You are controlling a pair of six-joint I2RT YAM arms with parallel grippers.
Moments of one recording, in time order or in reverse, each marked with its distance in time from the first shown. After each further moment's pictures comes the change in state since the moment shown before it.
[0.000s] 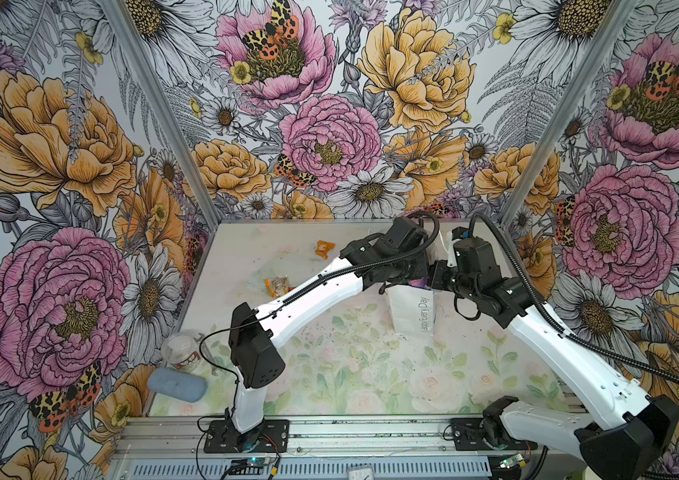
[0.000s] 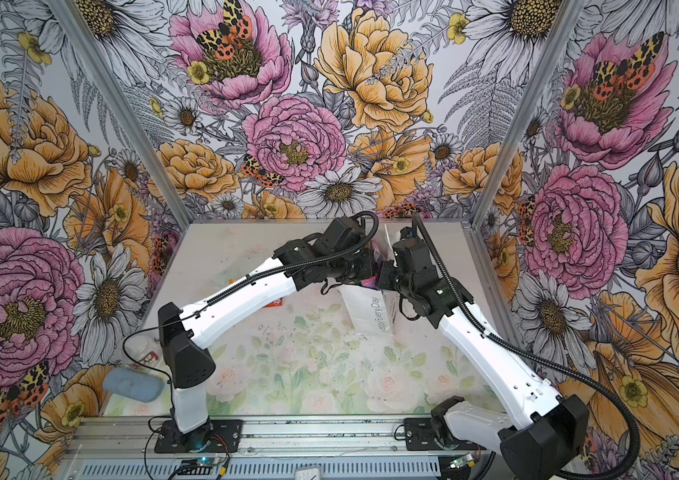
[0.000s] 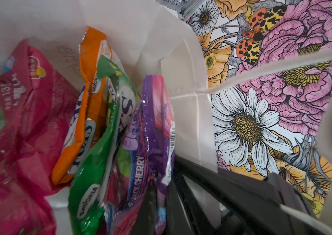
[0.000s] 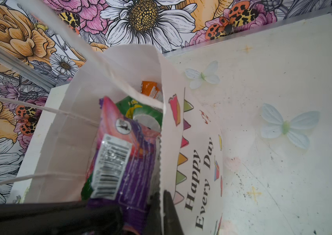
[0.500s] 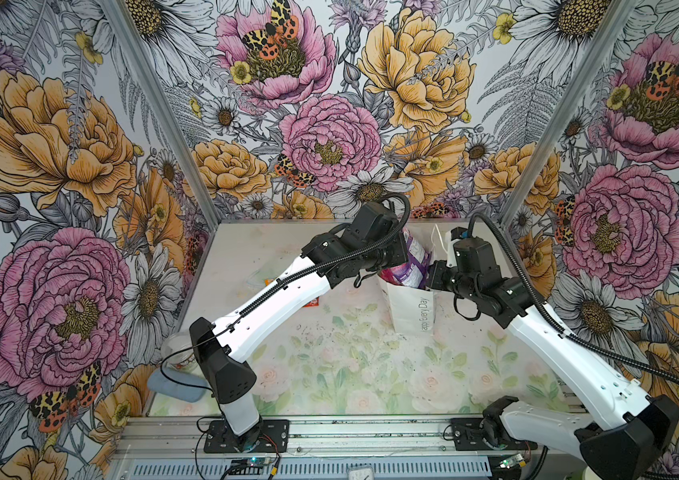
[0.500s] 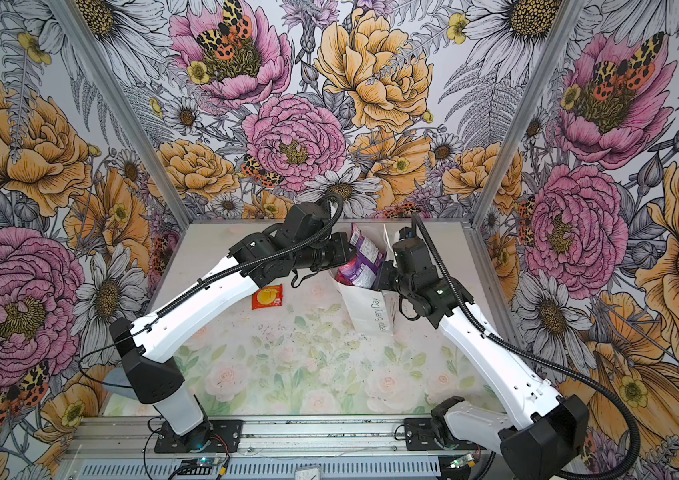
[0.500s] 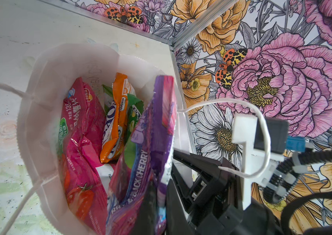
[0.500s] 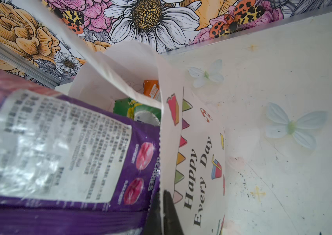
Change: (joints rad) left arm 0.063 -0.211 -0.087 0.002 -0.007 0.000; right arm 0.001 -0.002 0.000 0.002 -0.022 0.001
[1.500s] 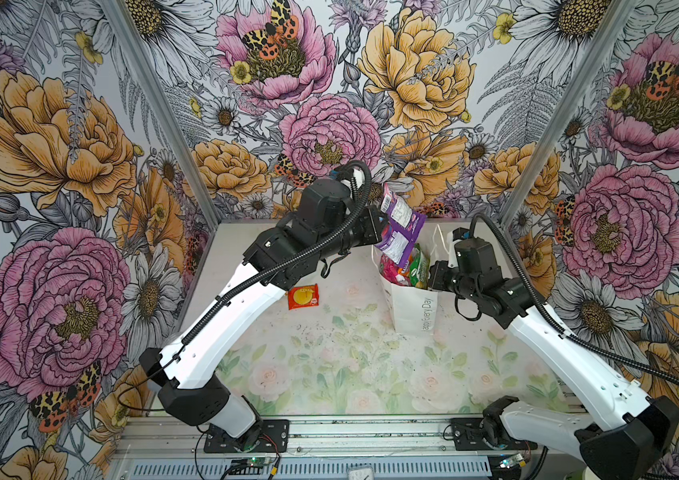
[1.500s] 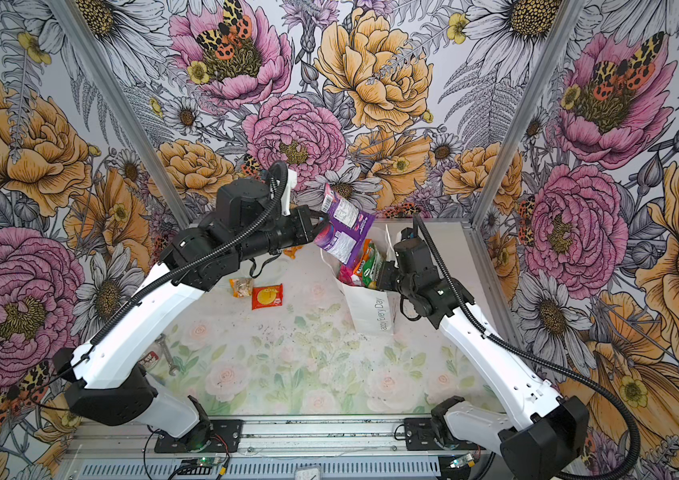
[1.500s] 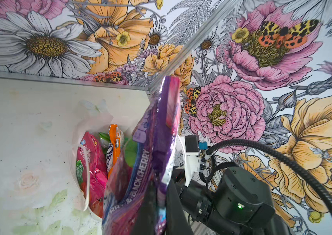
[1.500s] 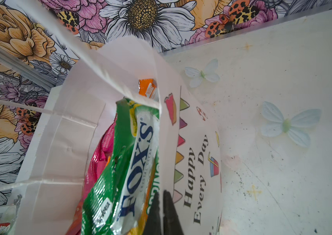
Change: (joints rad) left arm 0.054 -0.177 0.051 0.011 -0.003 0.137; right arm -0.009 -0.005 -0.010 -0.001 0.004 0.000
